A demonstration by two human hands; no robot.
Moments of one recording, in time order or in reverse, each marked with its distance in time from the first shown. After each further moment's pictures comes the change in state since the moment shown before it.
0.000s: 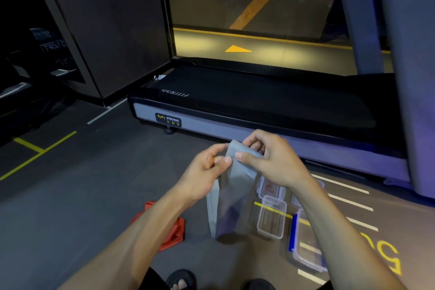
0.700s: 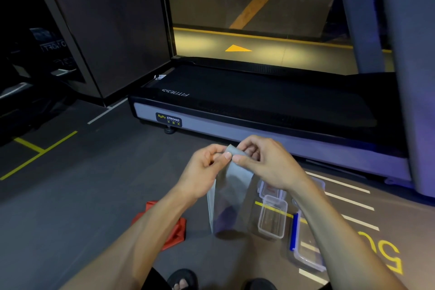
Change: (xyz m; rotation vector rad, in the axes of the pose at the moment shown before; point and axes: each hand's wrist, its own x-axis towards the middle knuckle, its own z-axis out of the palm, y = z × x) left_hand 0.003 -0.003 -0.003 0.054 0.112 0.024; right_hand 0.000 0.000 0.007 -0.033 -0.106 -0.031
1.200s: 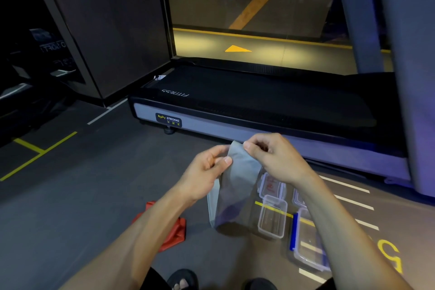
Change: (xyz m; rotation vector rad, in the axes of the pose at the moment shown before) left_hand -0.005 0.004 0.000 0.001 -0.122 -0.033; right_hand 0.003 0.005 -0.009 0.019 0.046 -0.001
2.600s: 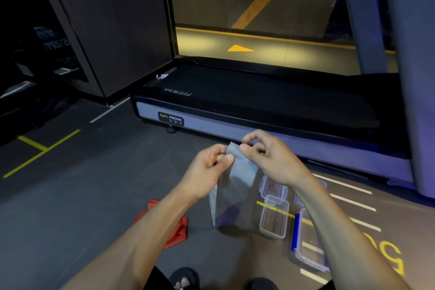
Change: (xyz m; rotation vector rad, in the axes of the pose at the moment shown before) left_hand 0.003 -0.004 -0.003 -0.001 0.083 0.019; right_hand 0.001 -0.001 0.010 0.095 -0.066 0.053
